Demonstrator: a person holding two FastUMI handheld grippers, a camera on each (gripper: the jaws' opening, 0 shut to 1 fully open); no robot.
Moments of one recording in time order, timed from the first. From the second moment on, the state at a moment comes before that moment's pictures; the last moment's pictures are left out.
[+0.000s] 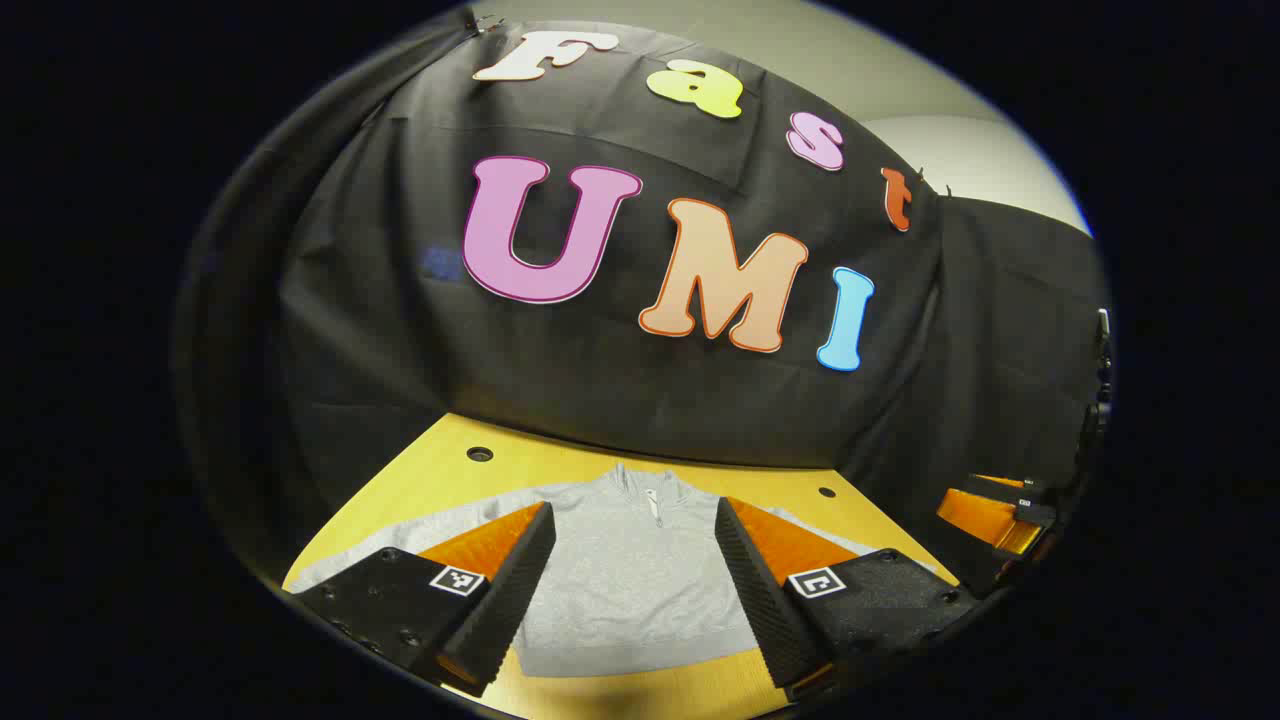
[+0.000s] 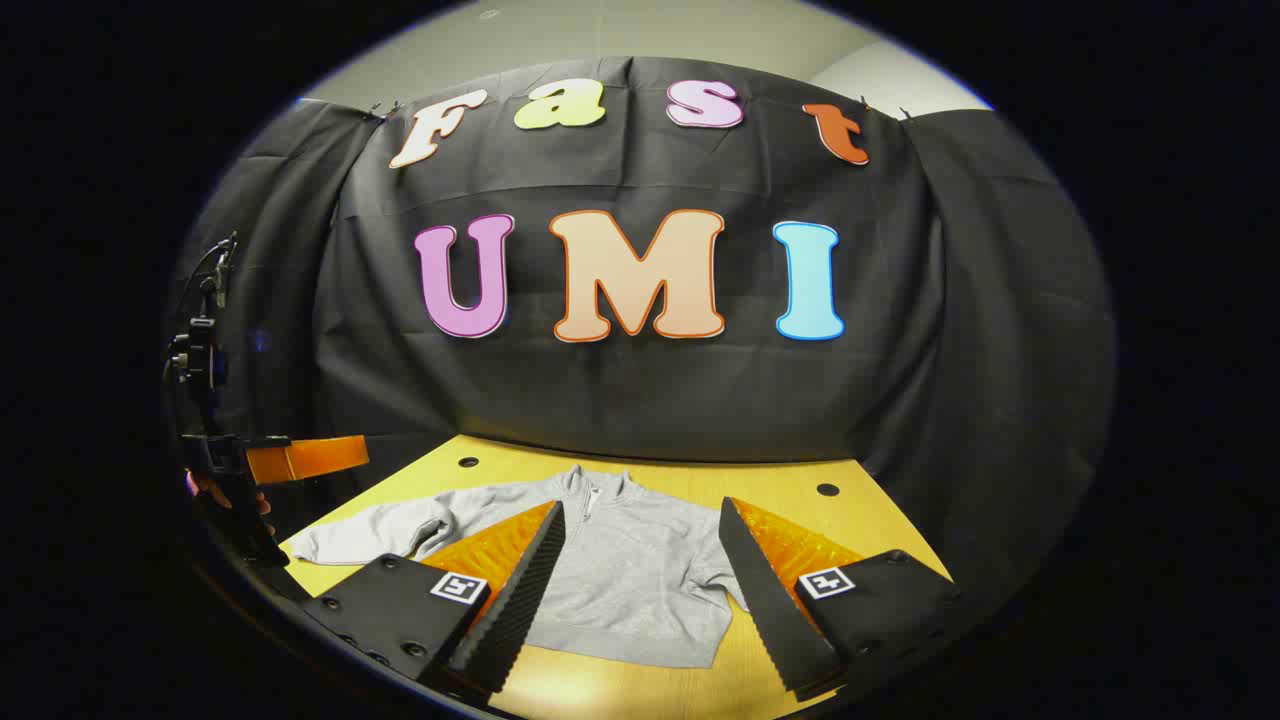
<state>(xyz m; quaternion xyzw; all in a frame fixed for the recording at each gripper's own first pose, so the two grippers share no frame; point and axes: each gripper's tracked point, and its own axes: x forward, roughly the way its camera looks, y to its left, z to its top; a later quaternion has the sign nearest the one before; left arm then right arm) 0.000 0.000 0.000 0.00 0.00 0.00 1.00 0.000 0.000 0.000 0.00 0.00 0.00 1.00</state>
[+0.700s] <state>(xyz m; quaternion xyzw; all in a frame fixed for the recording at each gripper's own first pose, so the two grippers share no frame) -0.006 -0.010 -0.007 0.01 0.01 0.01 1.00 0.001 -0.045 -0.018 0.02 0.01 -0.03 1.00</state>
